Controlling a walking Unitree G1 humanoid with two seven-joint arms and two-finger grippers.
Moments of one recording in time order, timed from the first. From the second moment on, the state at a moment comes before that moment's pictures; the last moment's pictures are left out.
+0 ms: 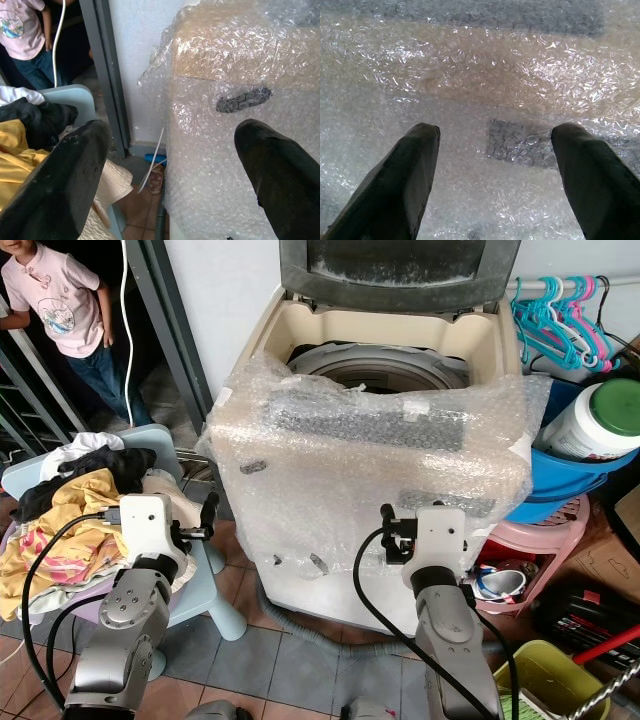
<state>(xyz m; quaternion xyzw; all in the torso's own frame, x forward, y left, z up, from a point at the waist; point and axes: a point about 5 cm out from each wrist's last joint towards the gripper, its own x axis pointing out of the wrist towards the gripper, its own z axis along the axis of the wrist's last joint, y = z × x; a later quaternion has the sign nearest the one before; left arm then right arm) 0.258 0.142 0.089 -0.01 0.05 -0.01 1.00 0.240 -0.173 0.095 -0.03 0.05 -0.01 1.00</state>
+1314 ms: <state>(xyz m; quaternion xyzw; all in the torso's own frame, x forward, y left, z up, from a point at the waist) 0.235 0.146 0.056 0.01 0.10 -0.02 0.99 0.246 -0.184 0.077 -0.08 0.09 -0.01 0.99</state>
